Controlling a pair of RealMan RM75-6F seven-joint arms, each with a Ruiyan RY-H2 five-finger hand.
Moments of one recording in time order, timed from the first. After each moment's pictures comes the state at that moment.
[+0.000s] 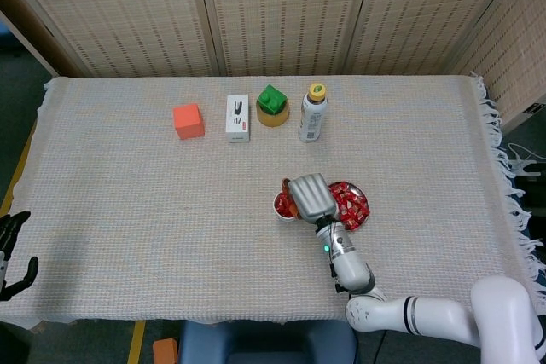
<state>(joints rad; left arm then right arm) -0.05 -1.02 -0.03 -1.59 1.51 1.50 -0.17 0.83 -1.74 0.26 -1.49 -0.91 1.08 -0.70</state>
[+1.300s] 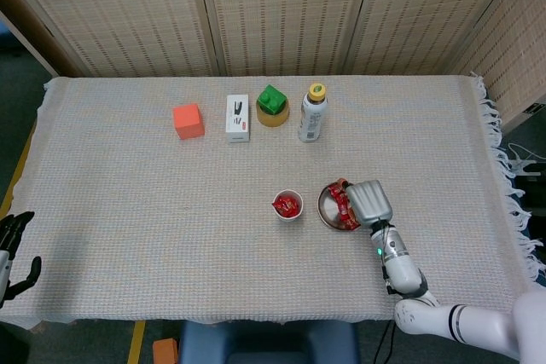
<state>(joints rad) -0.06 -1.03 -0.03 -1.59 1.50 1.49 -0.13 0.68 -1.57 0.09 -1.42 -0.95 1.05 -0.62</state>
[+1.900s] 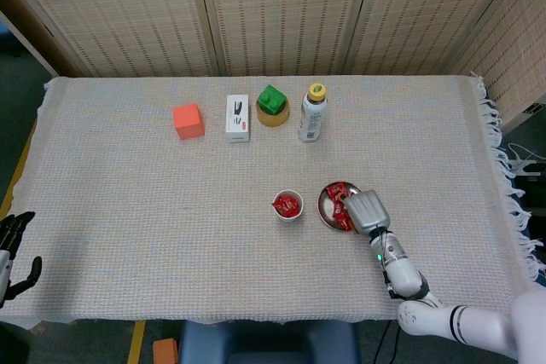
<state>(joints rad) -0.06 -1.03 -0.03 -1.60 1.50 1.49 -0.13 0.69 -1.58 0.06 -1.38 -0.95 0.96 -0.63</state>
